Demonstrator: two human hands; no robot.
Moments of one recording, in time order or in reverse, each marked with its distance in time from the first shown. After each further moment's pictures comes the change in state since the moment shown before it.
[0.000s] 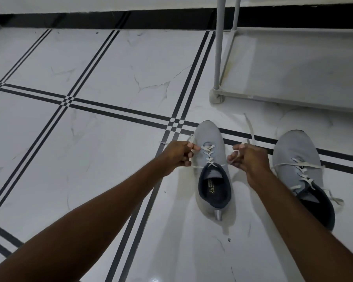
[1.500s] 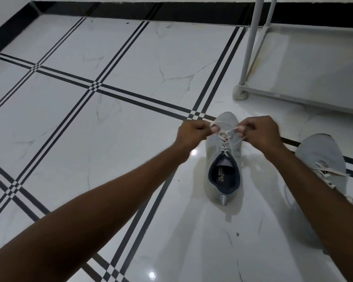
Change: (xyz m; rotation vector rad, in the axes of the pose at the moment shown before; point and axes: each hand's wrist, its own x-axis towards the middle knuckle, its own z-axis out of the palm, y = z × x) left_hand -0.034 0.019 -0.001 0.155 0.226 0.397; right_hand 0.004 -0.044 0.031 -0.798 -0.225 -0.618
